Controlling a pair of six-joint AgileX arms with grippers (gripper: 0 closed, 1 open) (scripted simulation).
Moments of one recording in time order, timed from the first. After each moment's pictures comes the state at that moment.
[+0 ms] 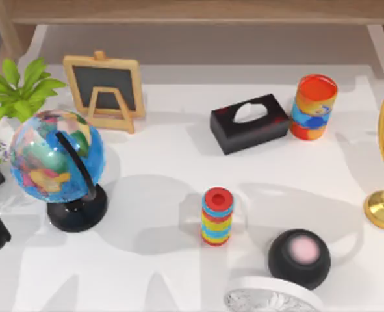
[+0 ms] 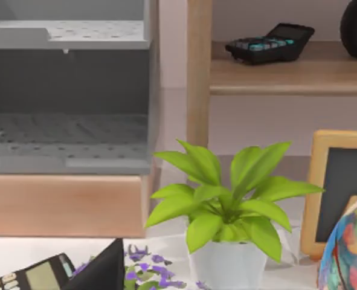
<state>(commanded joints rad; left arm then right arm) 0.00 0.00 0.00 0.00 0.00 0.00 -0.59 2.13 0.68 1.45 -0.56 -1.55</state>
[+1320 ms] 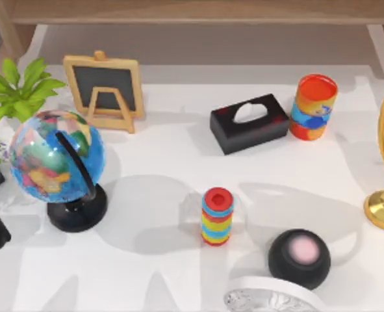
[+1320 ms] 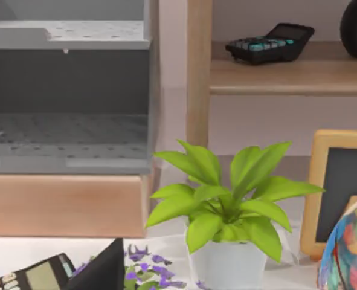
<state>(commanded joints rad) 0.00 0.00 0.00 0.00 0.00 0.00 -0.70 2.06 0.48 1.58 -0.67 -1.55</state>
